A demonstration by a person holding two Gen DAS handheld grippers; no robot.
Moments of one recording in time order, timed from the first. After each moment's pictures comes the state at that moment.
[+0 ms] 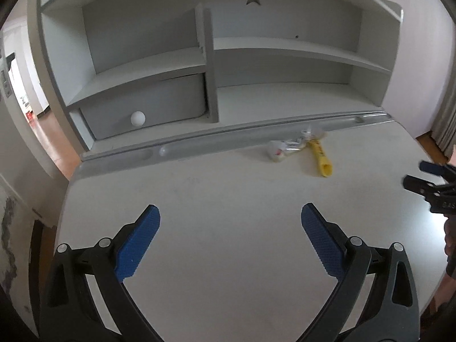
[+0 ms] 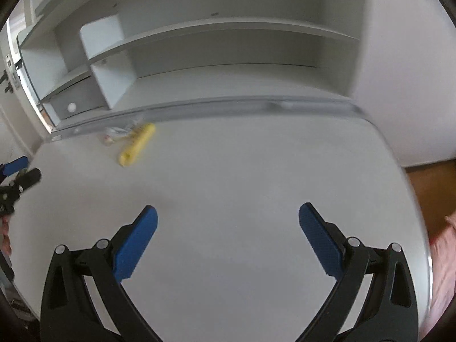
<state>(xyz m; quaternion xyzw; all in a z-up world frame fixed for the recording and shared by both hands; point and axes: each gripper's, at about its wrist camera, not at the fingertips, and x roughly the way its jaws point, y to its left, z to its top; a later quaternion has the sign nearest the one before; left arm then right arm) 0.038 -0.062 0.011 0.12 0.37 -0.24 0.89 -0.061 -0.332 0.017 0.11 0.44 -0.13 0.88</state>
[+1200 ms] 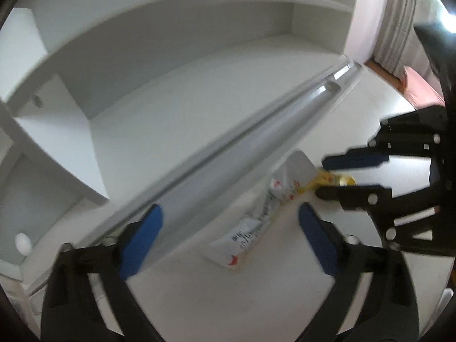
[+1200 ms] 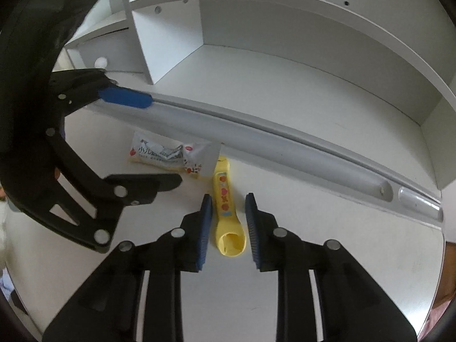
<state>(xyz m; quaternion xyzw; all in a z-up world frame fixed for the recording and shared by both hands) 0.144 -0.212 -0.038 0.25 0.42 -0.42 0.76 0.071 -0.302 -0.002 0.01 0.51 0.03 0.86</state>
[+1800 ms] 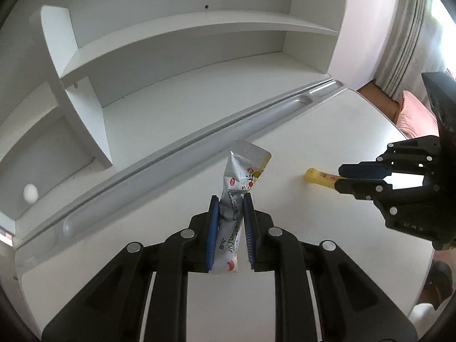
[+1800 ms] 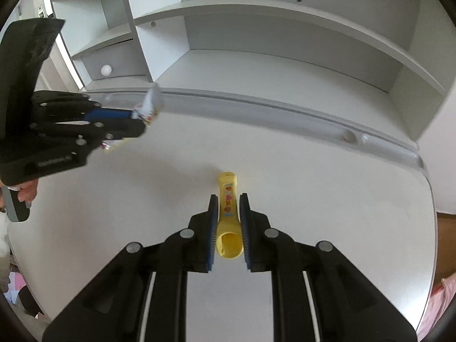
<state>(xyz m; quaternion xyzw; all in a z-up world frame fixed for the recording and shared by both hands) 0.083 -0.187 -0.008 0.19 0.40 -0.40 0.80 -0.011 -0.309 0.021 0.06 0.49 -0.01 0.87</state>
